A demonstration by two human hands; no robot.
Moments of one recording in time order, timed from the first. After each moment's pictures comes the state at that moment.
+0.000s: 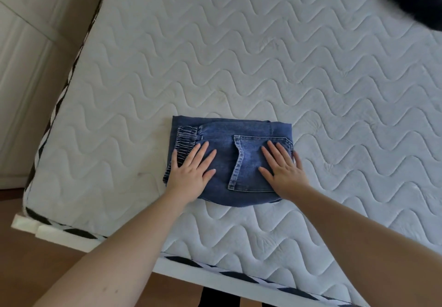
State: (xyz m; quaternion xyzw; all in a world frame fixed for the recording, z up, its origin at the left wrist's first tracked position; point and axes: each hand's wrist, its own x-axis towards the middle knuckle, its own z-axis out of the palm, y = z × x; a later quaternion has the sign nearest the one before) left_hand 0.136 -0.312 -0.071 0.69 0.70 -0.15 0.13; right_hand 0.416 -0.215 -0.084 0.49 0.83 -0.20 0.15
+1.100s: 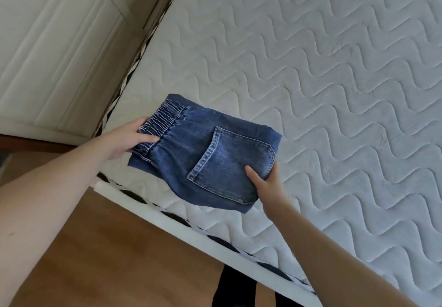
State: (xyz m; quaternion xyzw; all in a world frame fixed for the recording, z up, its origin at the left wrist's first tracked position) left_hand -0.131 -0.373 0.021 0.20 0.78 0.19 0.56; right_hand 0.245 -0.316 -0.026 0.56 0.34 -0.73 -0.20
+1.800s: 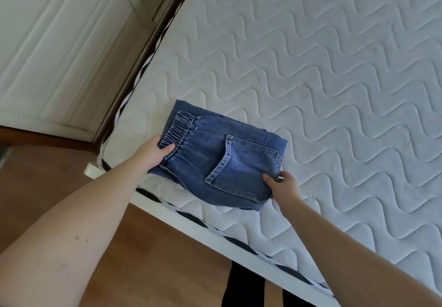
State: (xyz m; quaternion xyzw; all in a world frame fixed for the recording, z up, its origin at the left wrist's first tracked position) left_hand -0.126 -0.421 -0.049 0.26 0.86 0.12 0.43; right_hand 0.231 -0.320 -0.062 0.70 0.40 -0.59 -0.03
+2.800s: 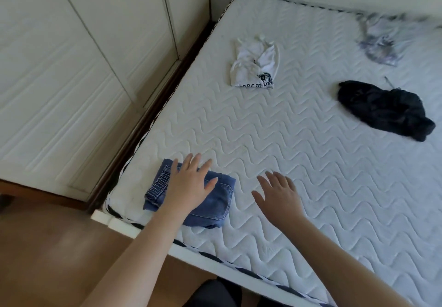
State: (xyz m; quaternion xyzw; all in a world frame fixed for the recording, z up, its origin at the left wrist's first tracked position) left_hand 0.086 -0.388 0.256 0.63 0.77 -0.06 0.07; right_hand 0.325 -0.317 0.248 0.50 0.85 -0.12 0.10
